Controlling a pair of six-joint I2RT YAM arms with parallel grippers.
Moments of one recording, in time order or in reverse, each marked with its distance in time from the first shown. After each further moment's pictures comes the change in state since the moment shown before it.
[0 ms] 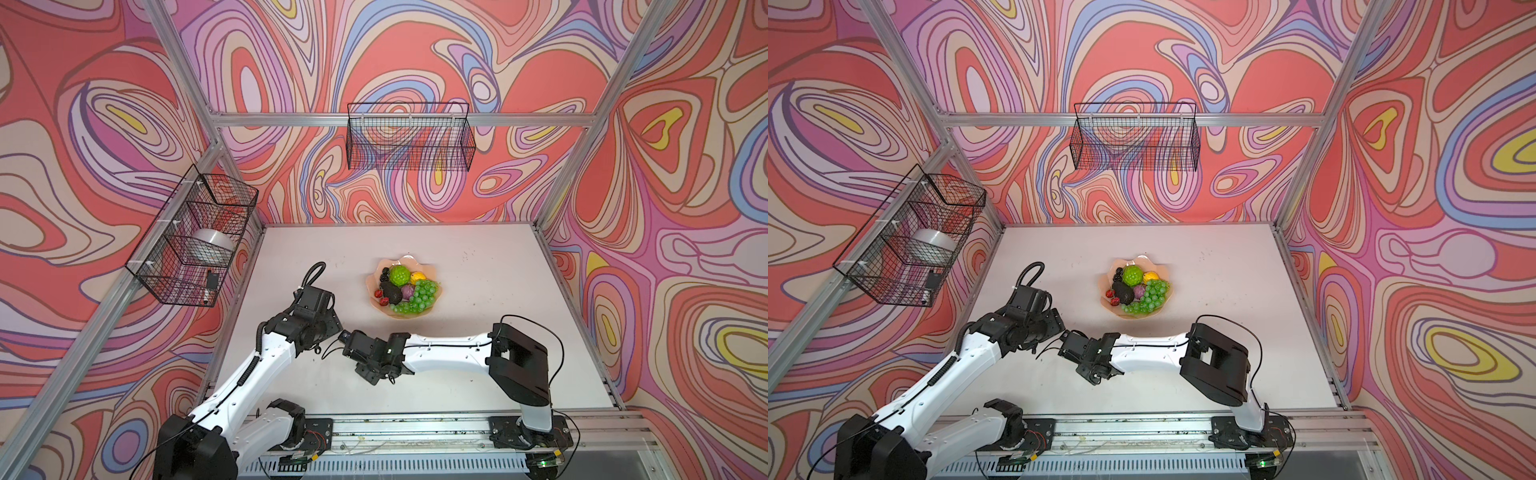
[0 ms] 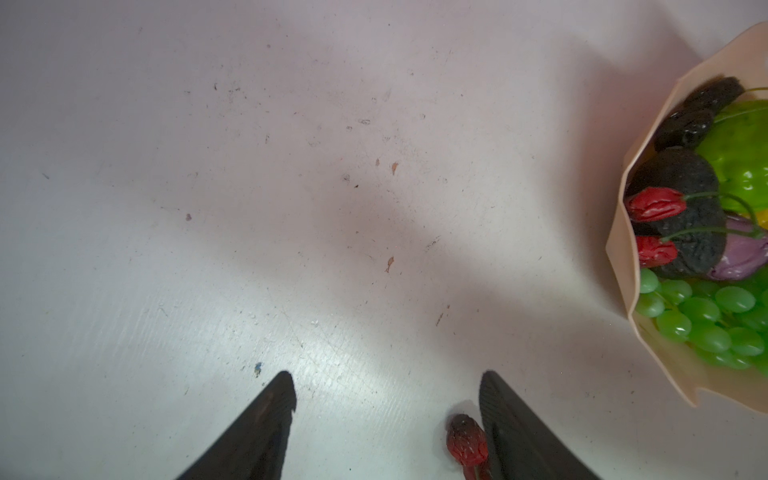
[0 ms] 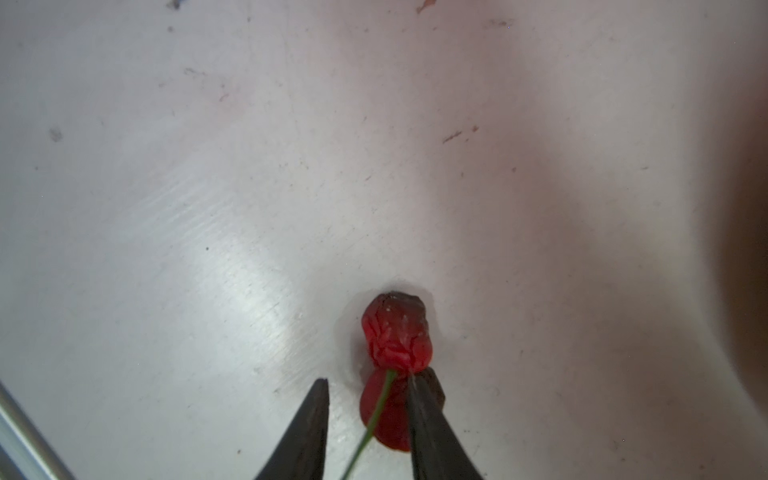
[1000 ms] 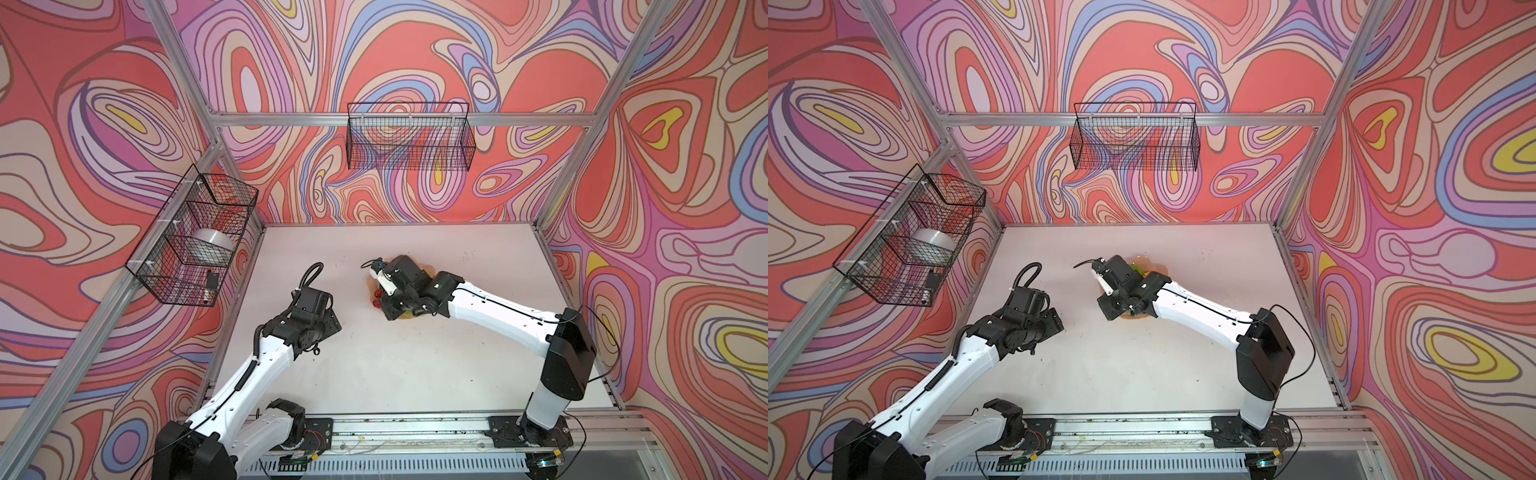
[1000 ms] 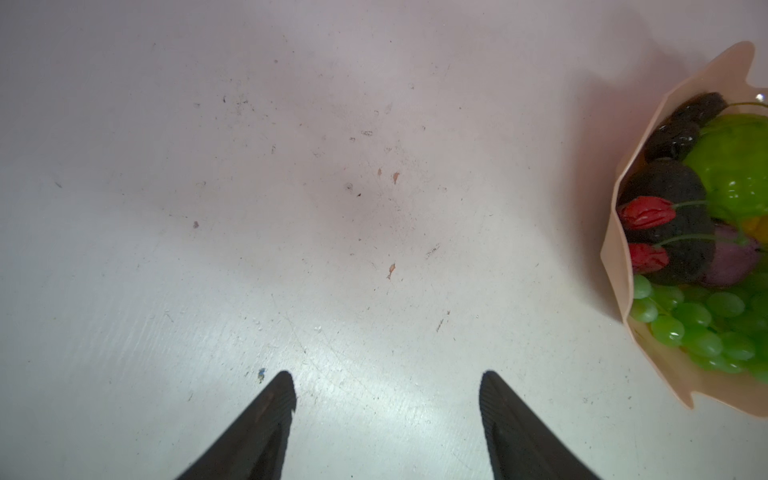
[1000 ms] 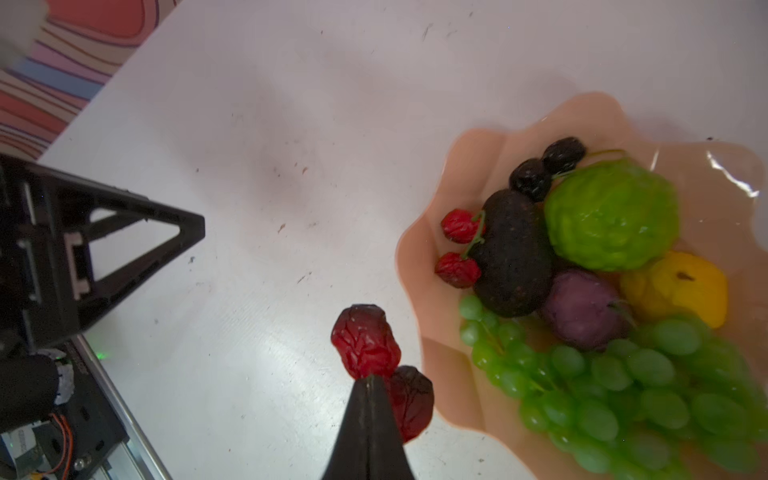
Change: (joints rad) left arm 0.008 -0.029 -0.016 0.014 -0.013 0.009; right arm -0.368 -0.223 0.151 -0.097 -0.243 0.001
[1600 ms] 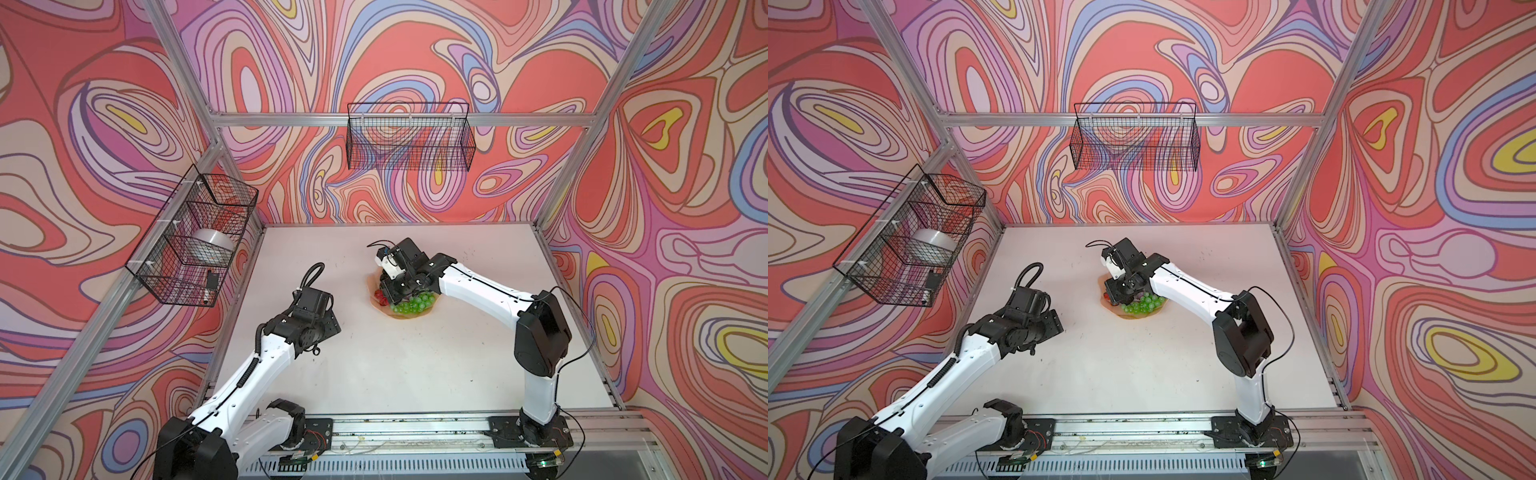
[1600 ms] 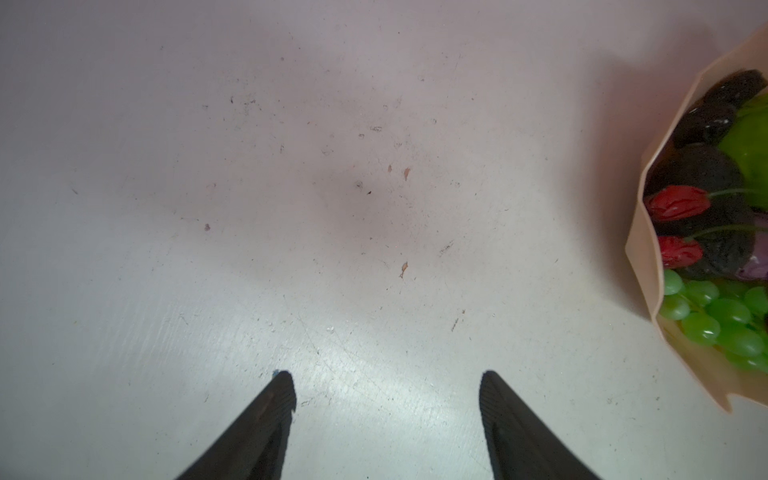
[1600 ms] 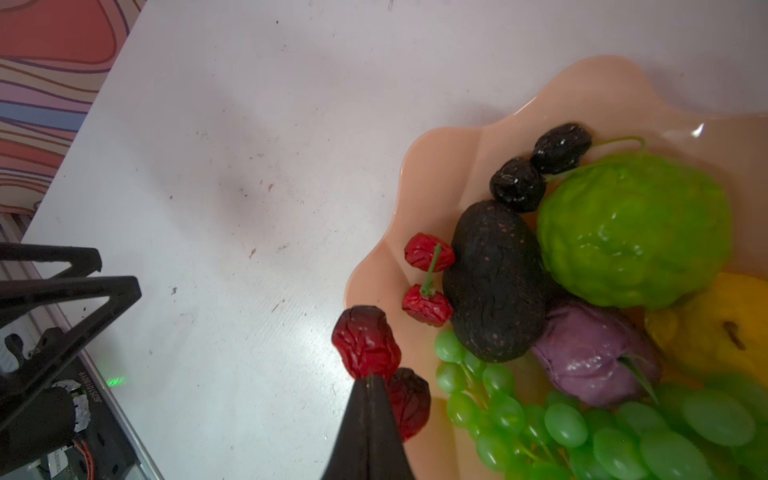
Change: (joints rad) left arm 0.004 0.020 0.000 -0.011 -0.010 0.034; right arm -0.133 0.196 0.151 -0.045 -0.159 0.003
